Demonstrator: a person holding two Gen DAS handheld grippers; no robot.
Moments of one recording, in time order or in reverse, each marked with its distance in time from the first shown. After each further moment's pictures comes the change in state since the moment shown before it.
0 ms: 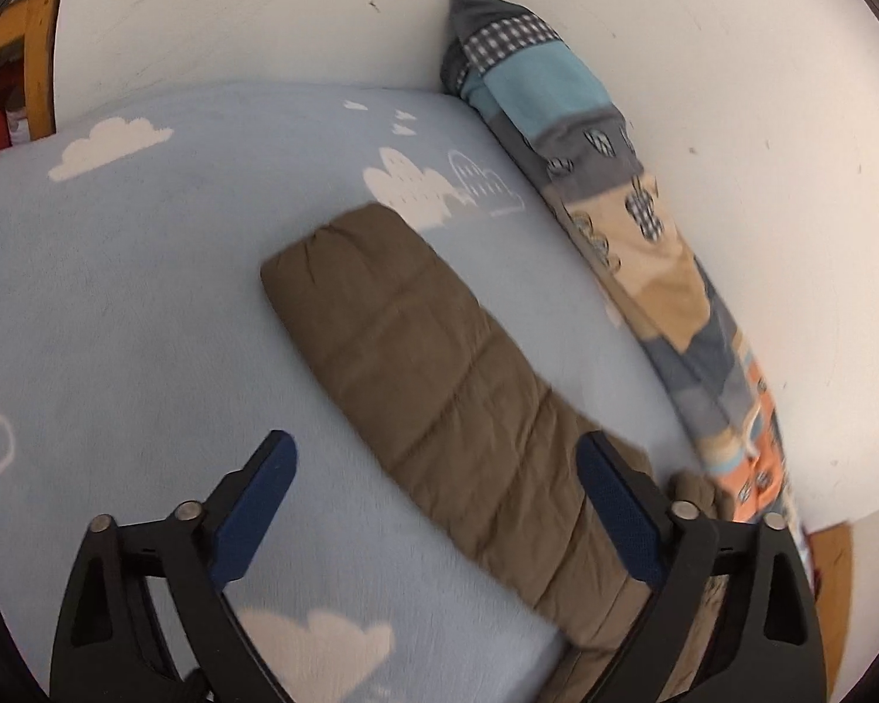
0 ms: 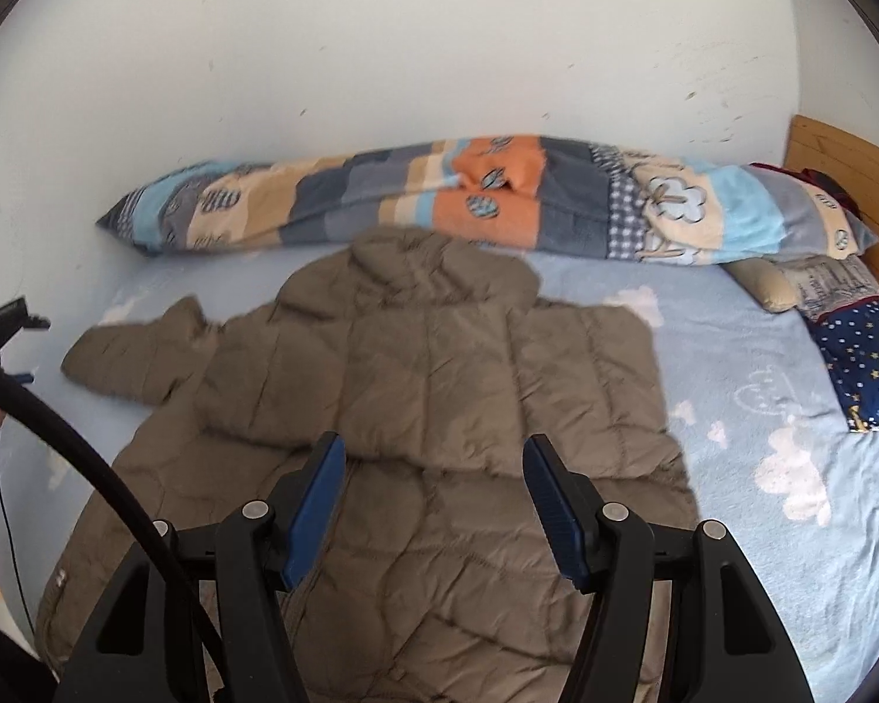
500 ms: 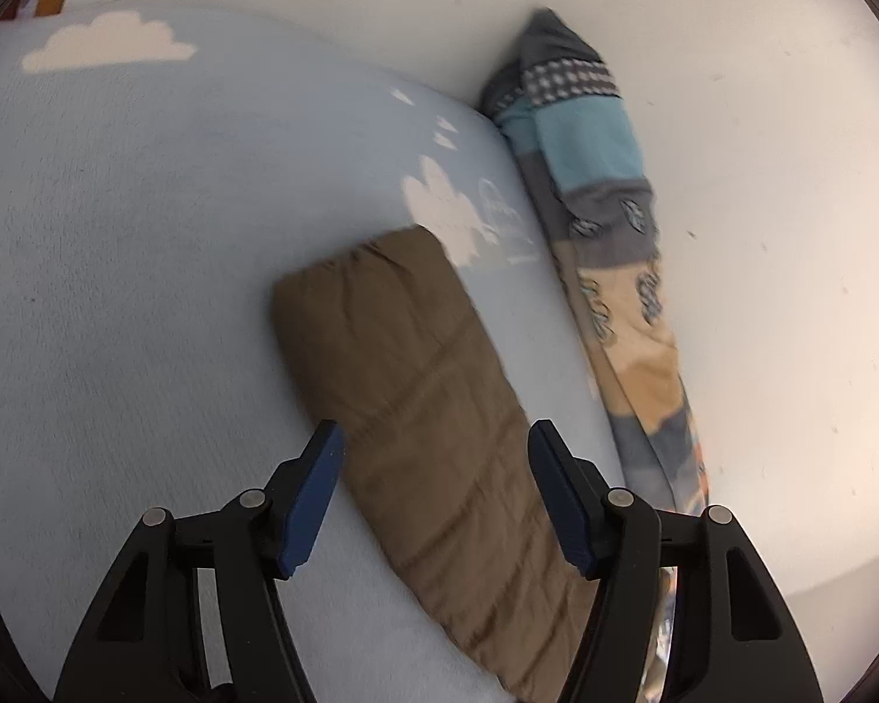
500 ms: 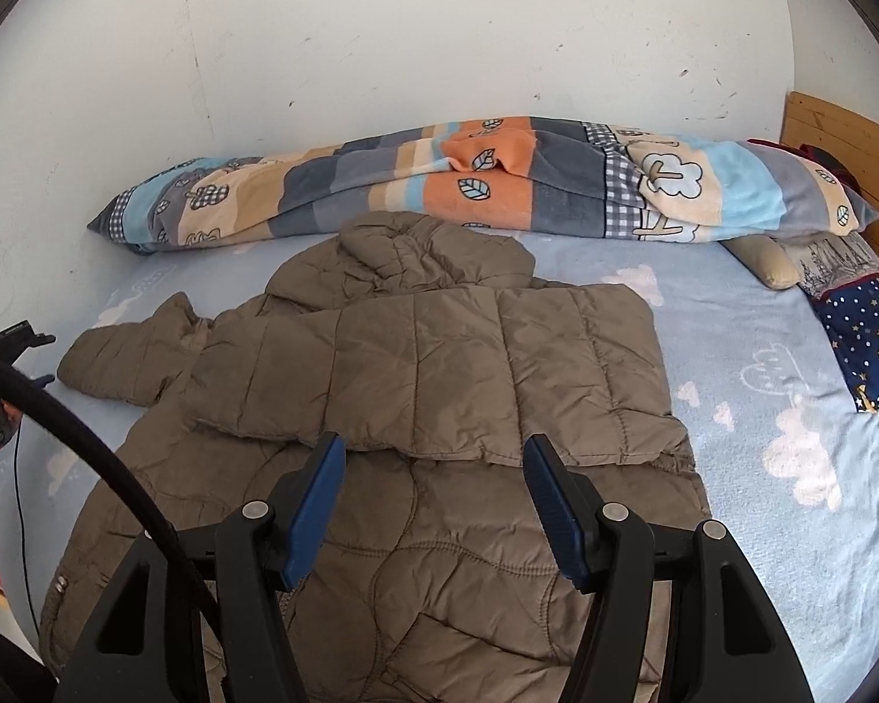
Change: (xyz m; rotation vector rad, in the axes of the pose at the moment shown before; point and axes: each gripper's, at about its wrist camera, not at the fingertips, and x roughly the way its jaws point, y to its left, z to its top) left arm 0.056 0.063 0.024 -0.228 -0.033 -0.167; right arm 0.015 -0.005 -0.004 0.022 0.042 0.016
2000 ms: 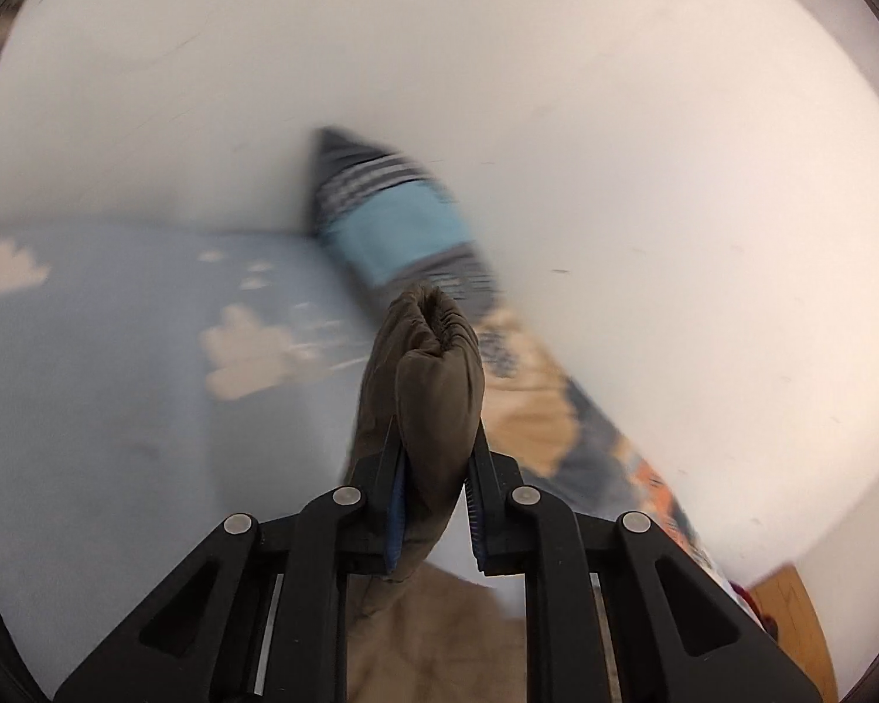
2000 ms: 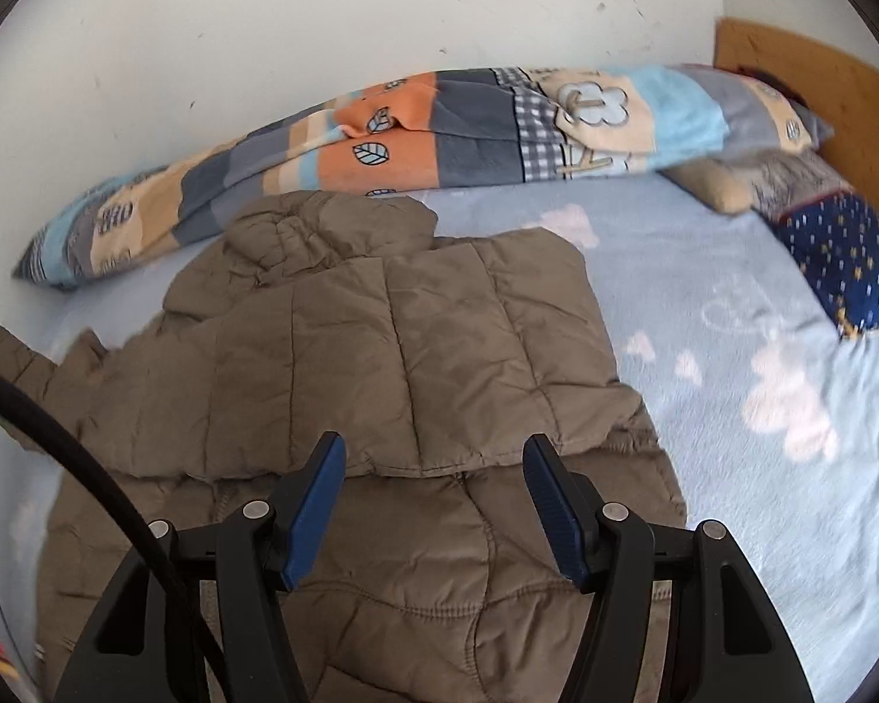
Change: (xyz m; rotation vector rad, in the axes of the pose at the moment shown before) left arm -0.077 -0.156 -0.041 0.336 -0.281 -0.187; right arm 0.046 -0.057 0.004 0.183 0.080 -0.109
